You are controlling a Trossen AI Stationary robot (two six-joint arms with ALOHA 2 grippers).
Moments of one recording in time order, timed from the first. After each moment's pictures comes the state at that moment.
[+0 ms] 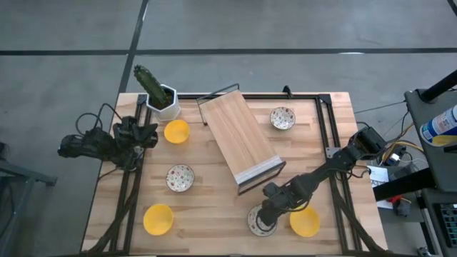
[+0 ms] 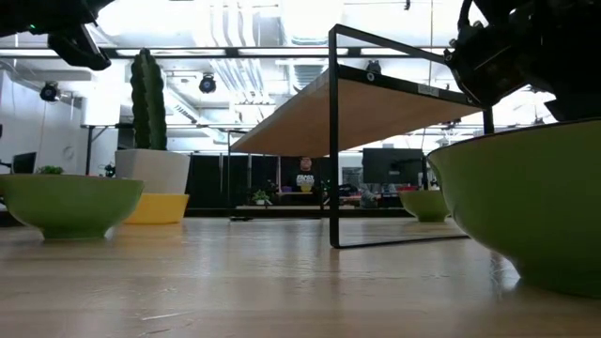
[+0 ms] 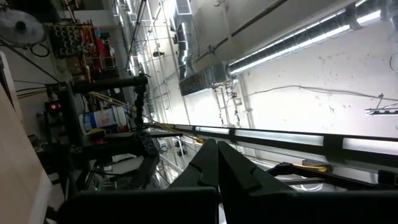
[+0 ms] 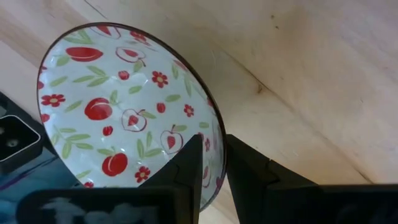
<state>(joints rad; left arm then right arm) -0.19 0.07 0.20 0.37 -0.44 -1.23 0.54 1.72 1.07 -0.57 -0.10 1.54</state>
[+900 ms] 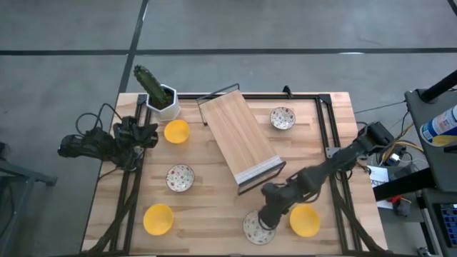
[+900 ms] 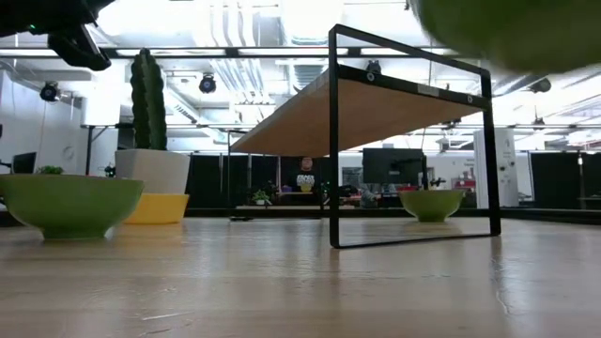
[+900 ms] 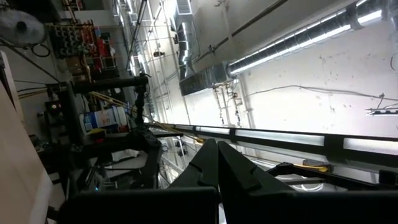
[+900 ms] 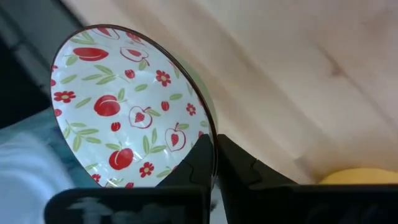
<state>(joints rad) -0.19 0.07 0.20 0.37 -0.44 -1.23 0.52 1.59 1.17 -0.56 -0.19 1.47</state>
